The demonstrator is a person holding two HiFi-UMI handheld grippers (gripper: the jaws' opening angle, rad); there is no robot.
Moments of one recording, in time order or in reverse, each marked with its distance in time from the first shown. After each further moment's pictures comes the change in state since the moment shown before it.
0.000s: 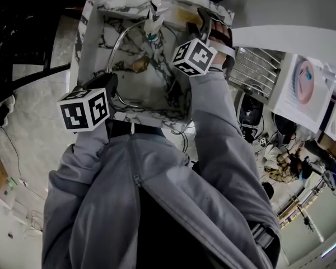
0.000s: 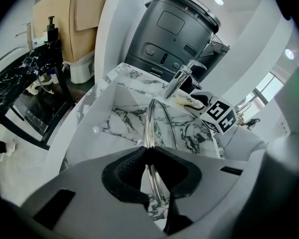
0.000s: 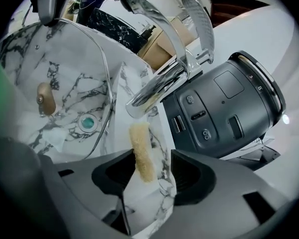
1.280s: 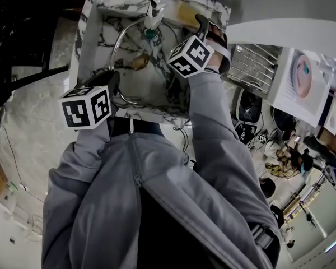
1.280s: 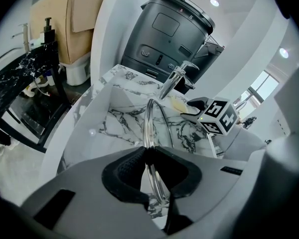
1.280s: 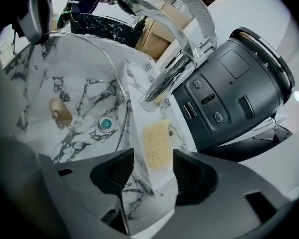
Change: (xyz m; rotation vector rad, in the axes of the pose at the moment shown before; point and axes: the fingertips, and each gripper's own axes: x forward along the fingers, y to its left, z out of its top) left arm -0.007 -0.008 -0.004 0.032 -0.016 -0.037; right arm -0.022 0.031 -0.010 0.118 0.129 0.148
